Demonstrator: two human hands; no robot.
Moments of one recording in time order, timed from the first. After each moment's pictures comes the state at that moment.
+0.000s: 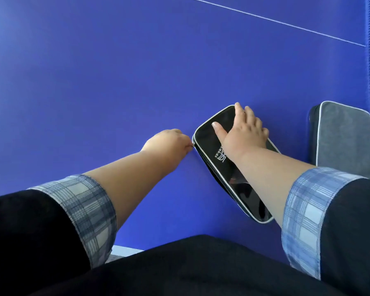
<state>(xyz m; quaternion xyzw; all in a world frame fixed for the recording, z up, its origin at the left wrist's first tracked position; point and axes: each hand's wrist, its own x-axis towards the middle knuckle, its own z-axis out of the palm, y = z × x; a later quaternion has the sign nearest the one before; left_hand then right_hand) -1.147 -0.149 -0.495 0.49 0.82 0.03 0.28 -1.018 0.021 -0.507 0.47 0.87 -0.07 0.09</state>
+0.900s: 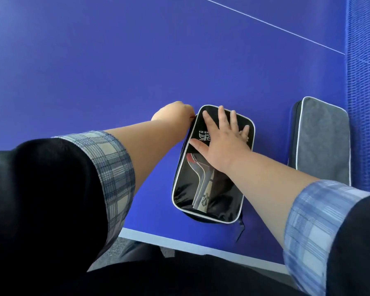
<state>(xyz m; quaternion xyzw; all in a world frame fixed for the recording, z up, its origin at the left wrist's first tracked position) -1.119 -0.102 -0.485 0.40 0.87 0.07 0.27 -0.971 -0.016 -0.492 0.30 0.93 -0.07 0.18</state>
